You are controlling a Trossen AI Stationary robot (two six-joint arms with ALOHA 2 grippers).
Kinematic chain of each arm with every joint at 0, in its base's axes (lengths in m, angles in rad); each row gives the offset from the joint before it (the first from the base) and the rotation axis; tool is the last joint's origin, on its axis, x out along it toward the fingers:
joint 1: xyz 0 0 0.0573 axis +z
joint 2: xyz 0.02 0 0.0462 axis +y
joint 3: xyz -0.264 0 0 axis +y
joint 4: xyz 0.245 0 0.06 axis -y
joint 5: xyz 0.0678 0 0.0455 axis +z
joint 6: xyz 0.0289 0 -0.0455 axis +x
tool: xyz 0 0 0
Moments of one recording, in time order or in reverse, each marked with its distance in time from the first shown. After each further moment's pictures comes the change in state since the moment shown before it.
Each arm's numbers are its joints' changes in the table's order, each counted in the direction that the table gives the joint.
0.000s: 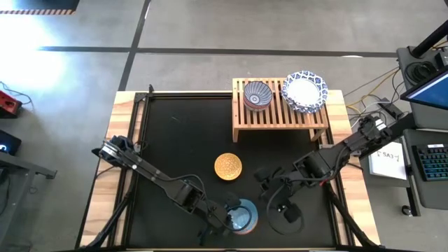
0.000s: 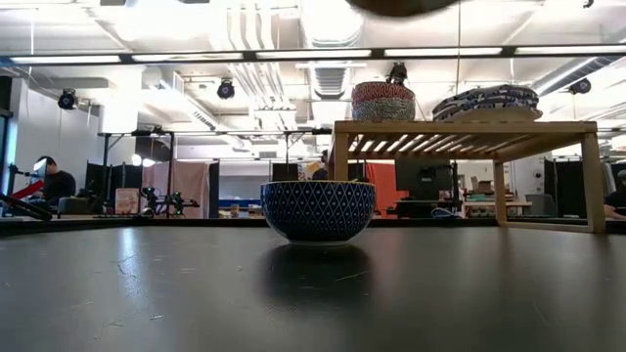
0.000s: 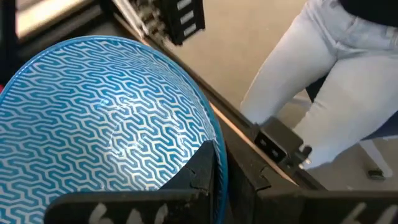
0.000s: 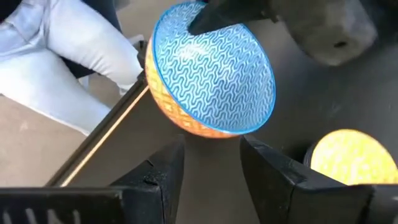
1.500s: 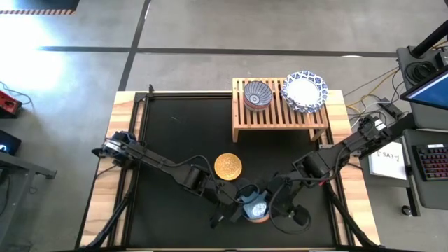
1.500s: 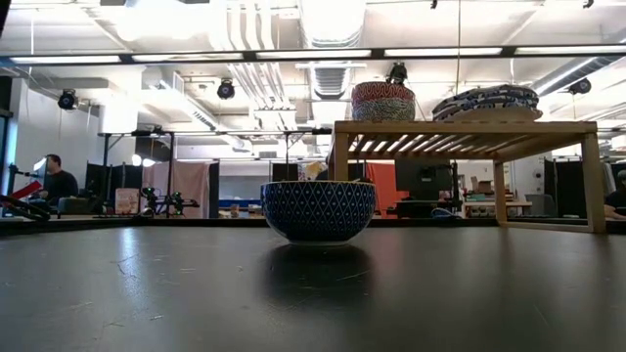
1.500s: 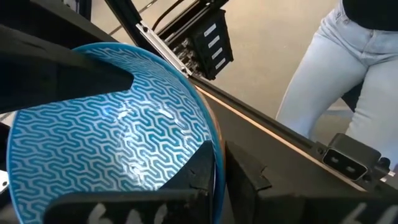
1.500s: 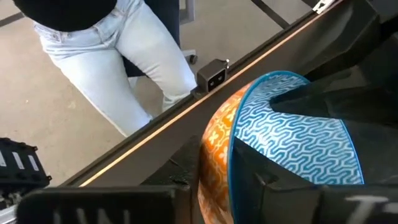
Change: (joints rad) left arm 0.135 -0.001 -0.052 0.088 -0.083 0.252; right arm 0.004 0.002 0.000 0.048 0.238 -0.186
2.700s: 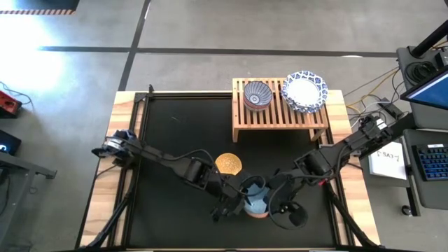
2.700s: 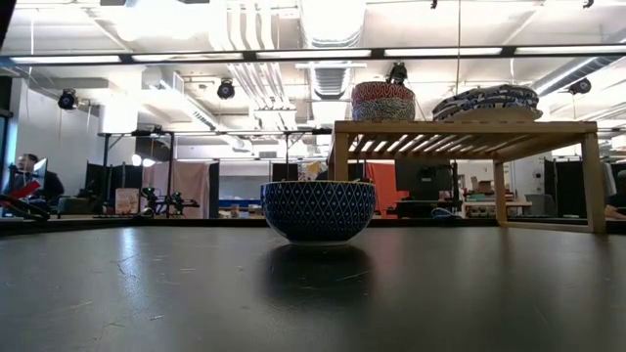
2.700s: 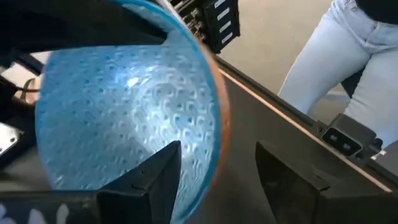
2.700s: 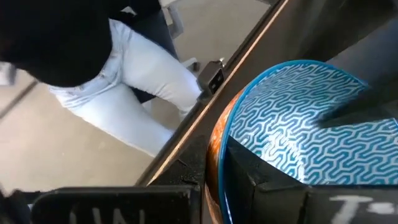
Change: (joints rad) left arm 0.046 0.002 -0.125 -0.230 0.025 -0.032; right arm -0.003 -0.005 -0.001 0.010 0.007 0.325
